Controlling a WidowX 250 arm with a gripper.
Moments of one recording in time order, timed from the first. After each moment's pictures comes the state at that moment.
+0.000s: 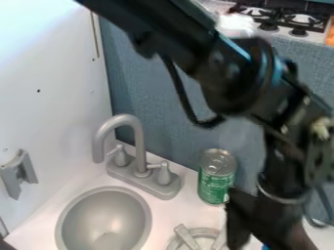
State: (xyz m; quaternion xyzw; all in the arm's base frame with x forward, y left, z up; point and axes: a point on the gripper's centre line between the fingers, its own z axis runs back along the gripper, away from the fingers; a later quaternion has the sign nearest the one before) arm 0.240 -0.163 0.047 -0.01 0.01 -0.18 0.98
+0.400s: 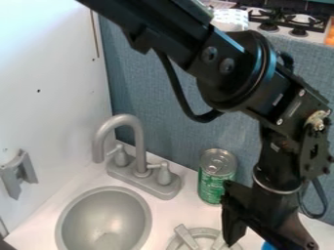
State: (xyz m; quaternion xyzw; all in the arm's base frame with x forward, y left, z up) arm 0.241 -0.160 0.049 -0.01 0.00 -0.17 0.99
